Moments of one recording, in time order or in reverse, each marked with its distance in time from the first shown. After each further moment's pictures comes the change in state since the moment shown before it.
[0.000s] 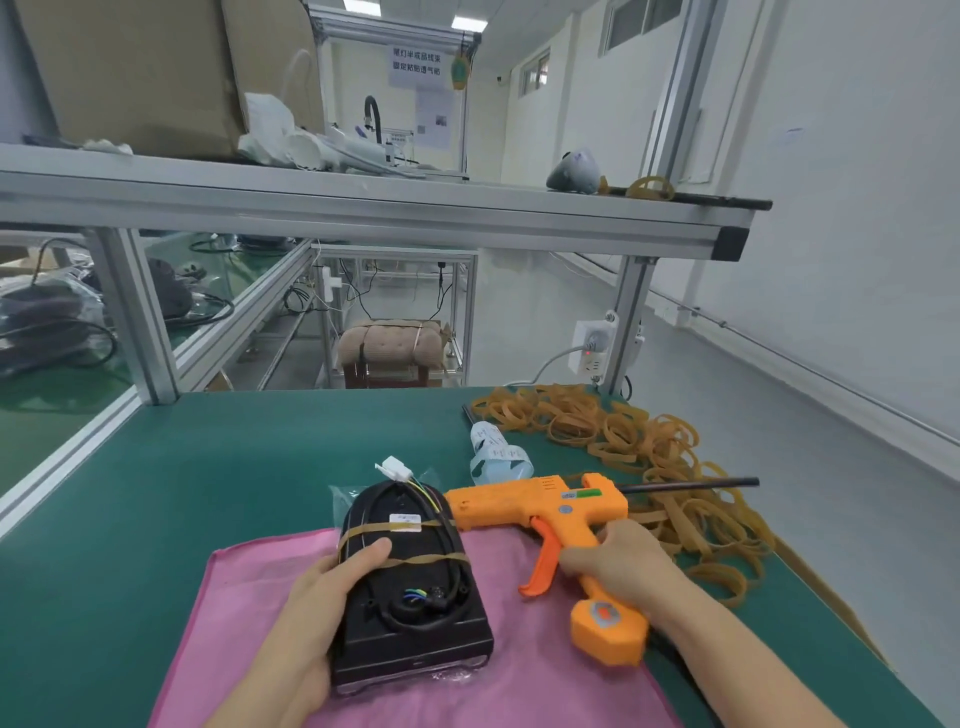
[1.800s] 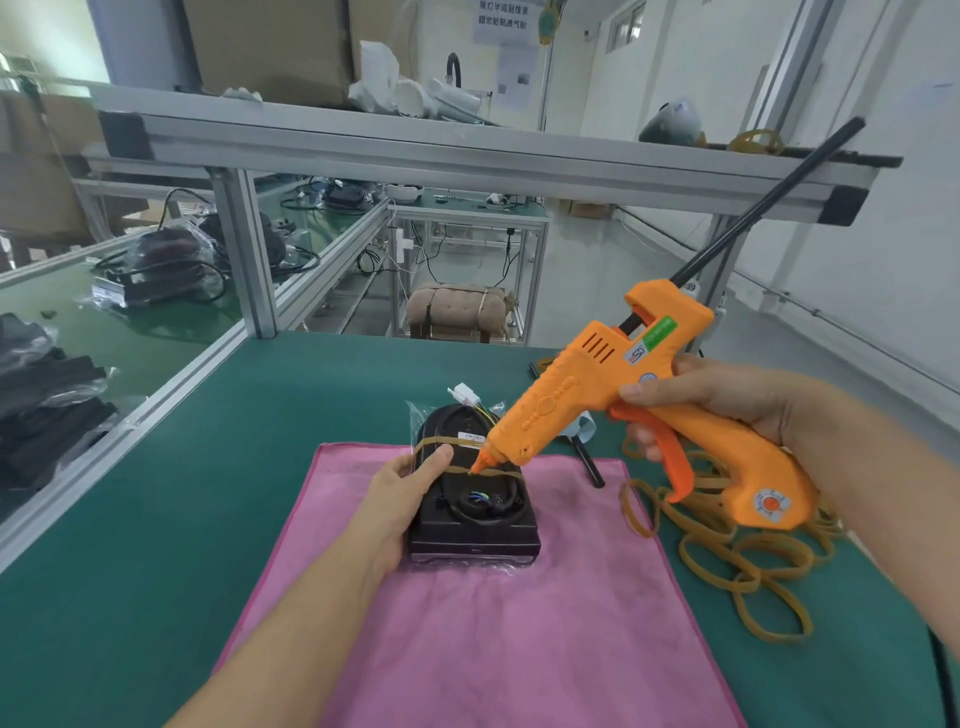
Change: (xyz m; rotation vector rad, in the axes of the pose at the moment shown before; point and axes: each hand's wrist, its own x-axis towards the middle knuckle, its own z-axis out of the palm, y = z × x) left_hand 0.021 0.002 -0.008 -0.004 0.104 0.118; right_hand -0.004 -0.075 -0.087 0.377 -0.771 -0.410
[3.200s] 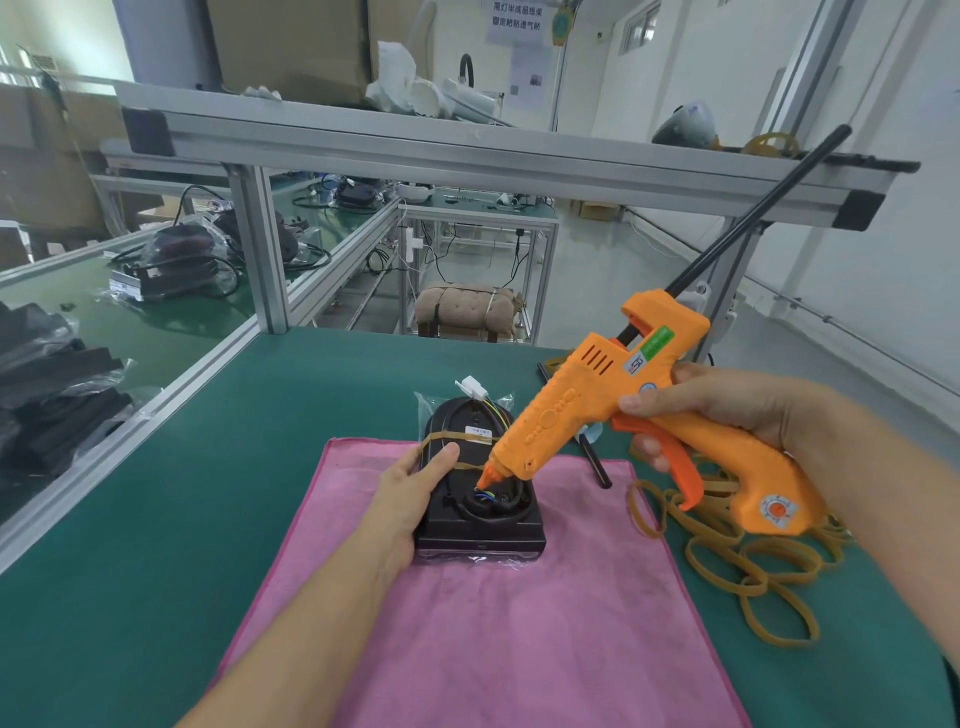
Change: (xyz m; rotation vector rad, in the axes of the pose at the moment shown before) left_hand 0.002 -0.006 -0.001 -0.045 -0.018 0.037; right_hand 0.004 0.001 0.001 -0.030 -0.076 0.028
